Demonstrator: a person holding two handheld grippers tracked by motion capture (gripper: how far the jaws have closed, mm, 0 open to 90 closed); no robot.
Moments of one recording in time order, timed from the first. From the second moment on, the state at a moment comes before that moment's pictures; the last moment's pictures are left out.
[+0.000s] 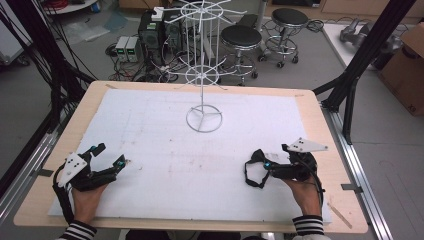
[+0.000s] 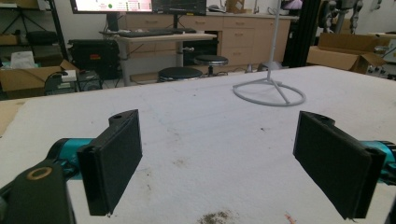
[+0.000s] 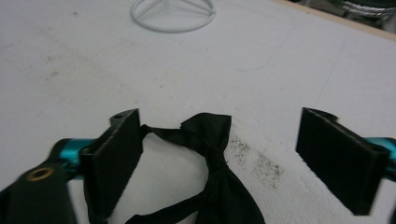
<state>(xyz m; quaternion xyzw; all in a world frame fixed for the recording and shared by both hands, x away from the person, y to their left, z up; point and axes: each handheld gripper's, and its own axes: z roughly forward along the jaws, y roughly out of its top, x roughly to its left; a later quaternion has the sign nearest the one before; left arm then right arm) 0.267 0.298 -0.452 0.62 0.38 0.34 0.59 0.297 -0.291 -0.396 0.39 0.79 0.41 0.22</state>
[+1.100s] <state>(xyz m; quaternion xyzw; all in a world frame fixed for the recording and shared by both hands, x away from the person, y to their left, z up) 0.267 0.297 -0.452 0.63 0.38 0.34 0.59 0.327 -0.276 -0.410 0.38 0.87 0.28 0.17</state>
